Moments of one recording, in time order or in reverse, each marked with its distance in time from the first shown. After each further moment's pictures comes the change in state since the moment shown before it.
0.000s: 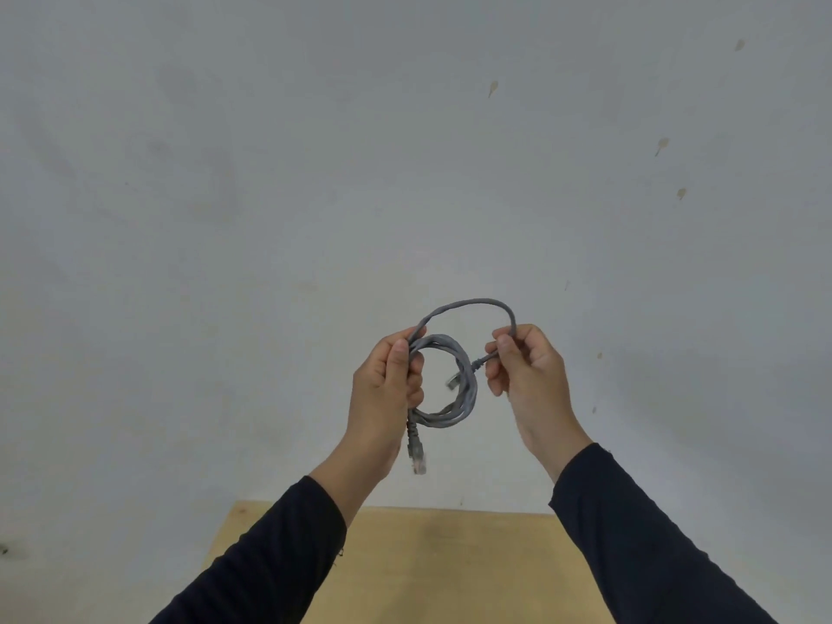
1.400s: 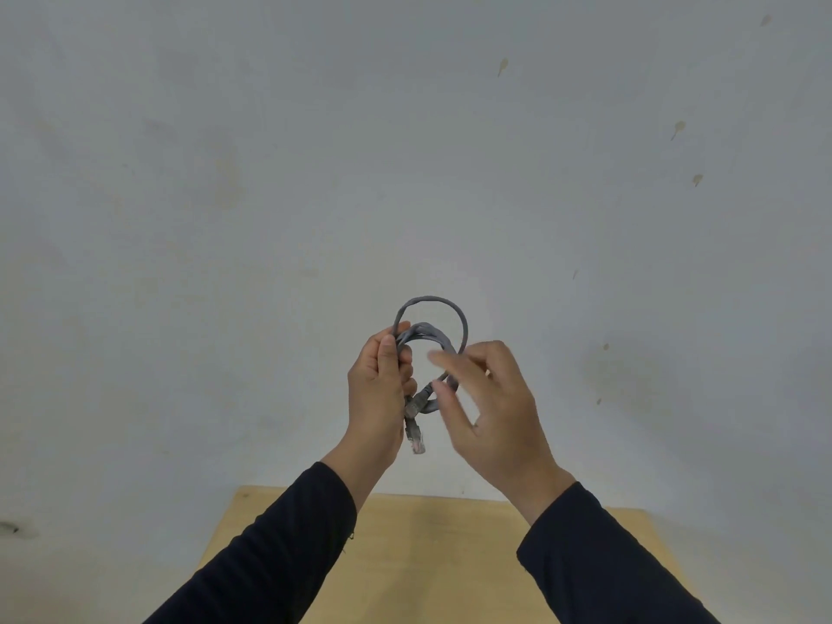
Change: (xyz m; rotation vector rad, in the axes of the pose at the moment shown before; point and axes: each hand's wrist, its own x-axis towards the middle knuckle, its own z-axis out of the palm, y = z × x) left_hand 0.007 -0.018 -0.005 -0.034 0.160 -0.086; right_hand -0.038 0.021 0.016 -0.754 -0.116 -0.782
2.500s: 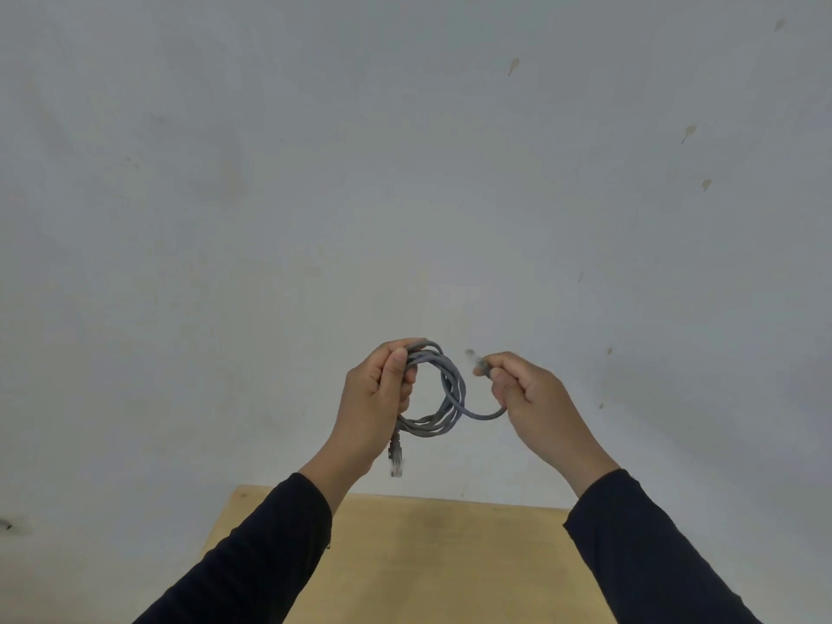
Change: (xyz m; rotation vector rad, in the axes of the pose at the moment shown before) left_hand 0.004 -0.006 -0.024 0.232 -0.202 0.173; right_hand 0.009 0.036 -0.023 0.218 -0.335 0.485
